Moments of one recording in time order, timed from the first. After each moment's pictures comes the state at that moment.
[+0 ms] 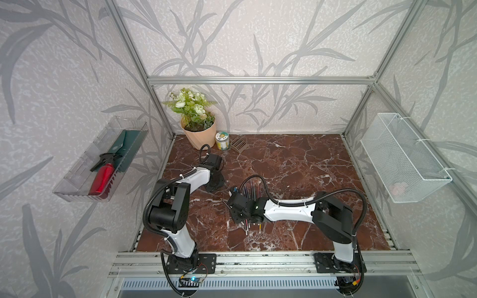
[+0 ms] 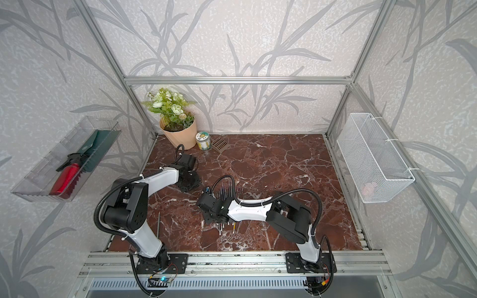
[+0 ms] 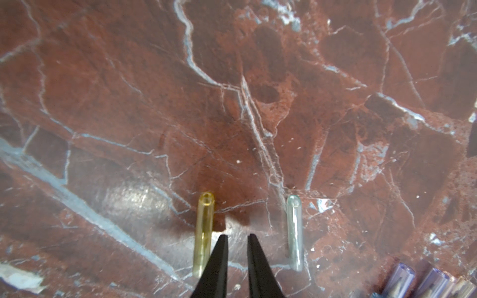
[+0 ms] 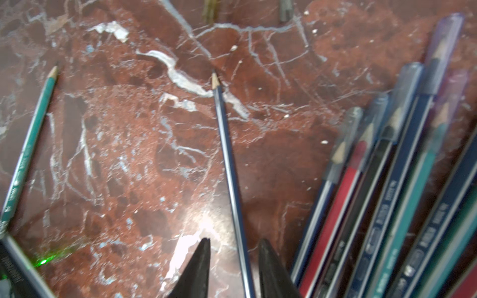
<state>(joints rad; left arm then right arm) -0.21 1.73 1.03 -0.56 -0.03 -0.74 1.17 1.98 1.28 -0.28 0.13 0.65</state>
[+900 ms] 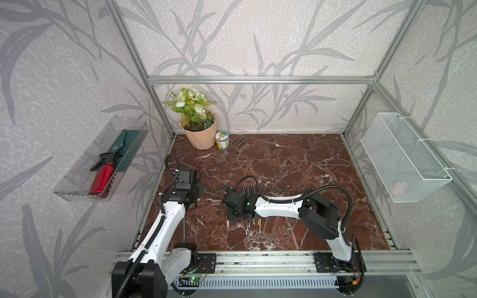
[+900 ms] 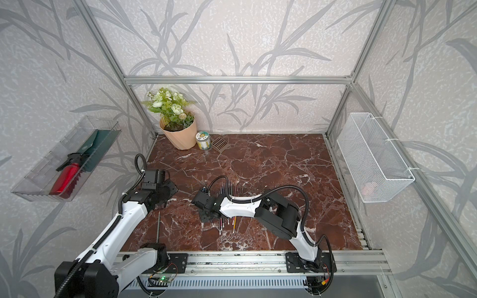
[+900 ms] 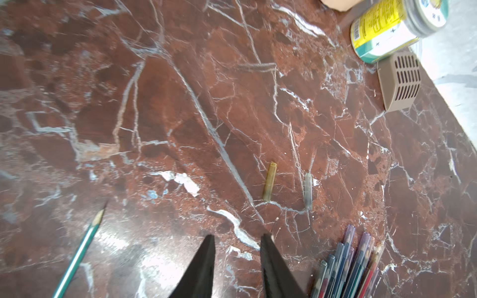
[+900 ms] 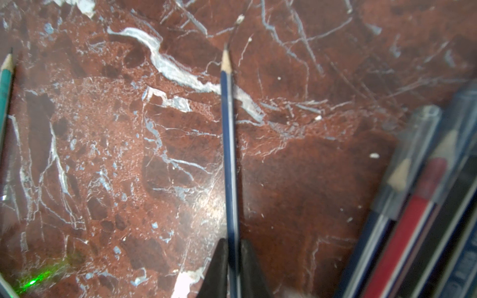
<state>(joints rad) -0.04 1.00 0.72 -0.64 -0.11 -0.78 1.17 2.11 1.43 -0.38 0.07 0.70</state>
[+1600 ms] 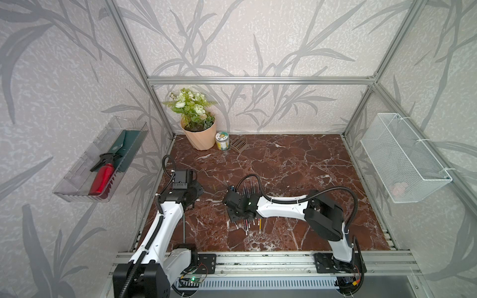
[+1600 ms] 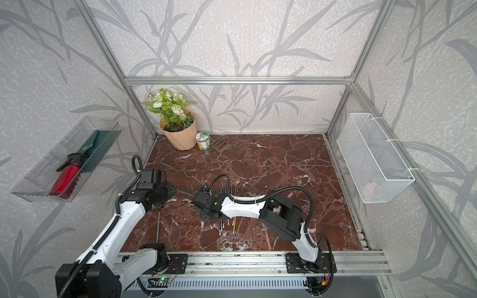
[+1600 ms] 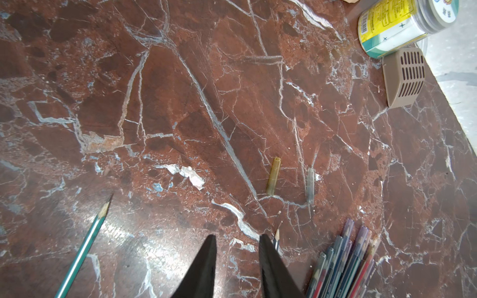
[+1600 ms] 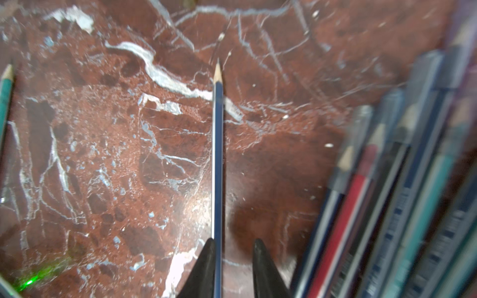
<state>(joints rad) 0.02 1.03 0.76 -0.69 0.00 -0.76 1.17 2.03 1.42 -0.45 0.16 0.70</state>
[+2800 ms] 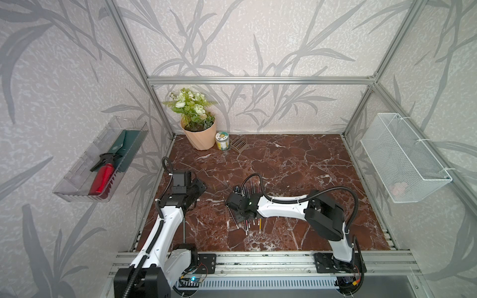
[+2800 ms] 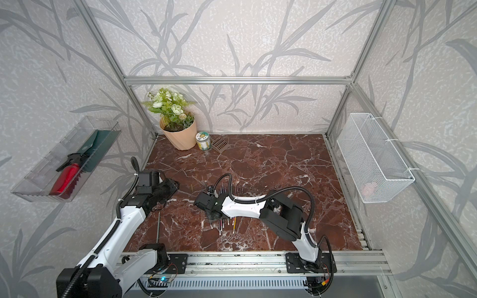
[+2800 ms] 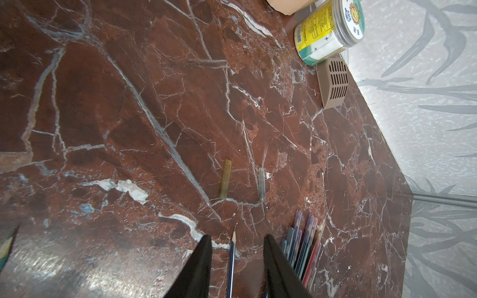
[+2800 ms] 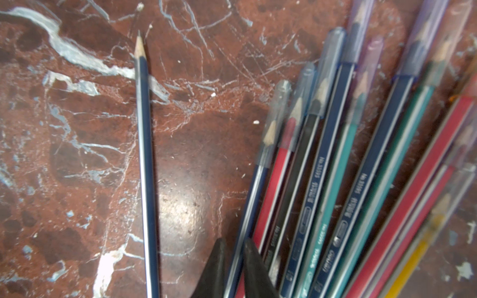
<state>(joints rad) 0.03 0.99 0.65 -0.47 0.12 -0.78 1.17 2.07 1.43 -0.57 0.25 0.71</state>
